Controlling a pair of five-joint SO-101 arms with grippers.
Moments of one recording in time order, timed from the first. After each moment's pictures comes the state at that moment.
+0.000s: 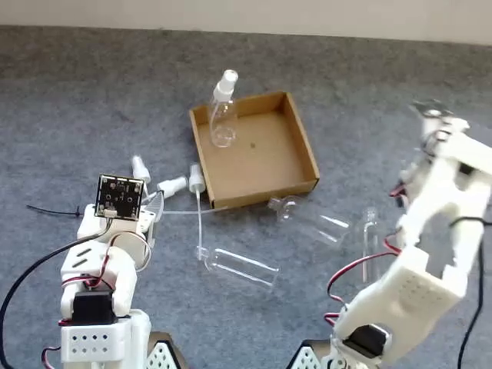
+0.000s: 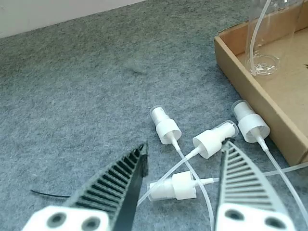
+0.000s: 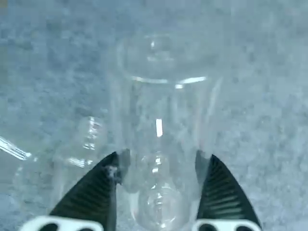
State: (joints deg) left arm -9.4 -92.8 84.0 47.0 -8.5; right arm 23.3 19.4 -13.0 84.9 41.7
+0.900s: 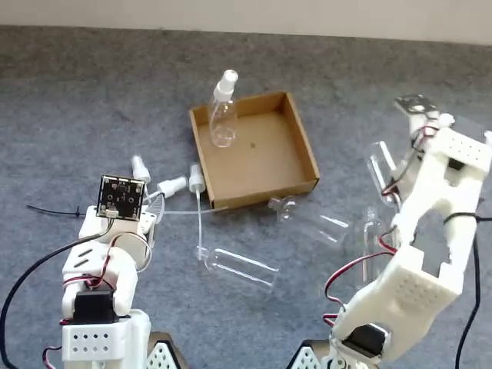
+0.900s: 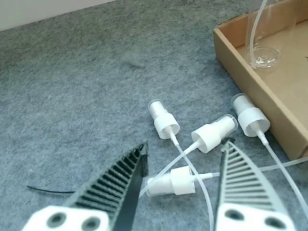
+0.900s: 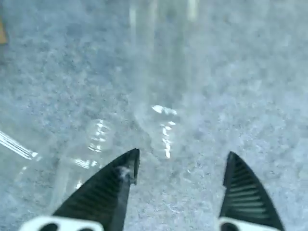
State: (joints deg) left arm -9.4 -92.8 85.1 47.0 -8.5; right arm 23.8 19.4 -13.1 85.0 43.1
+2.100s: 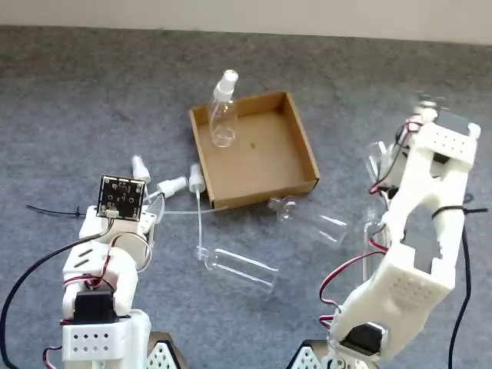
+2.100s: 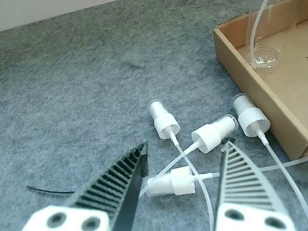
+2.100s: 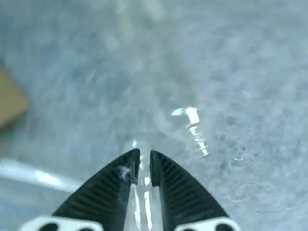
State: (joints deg) left arm -9.4 -92.8 85.5 46.7 -8.5; right arm 17.4 19.4 -13.1 89.0 20.2
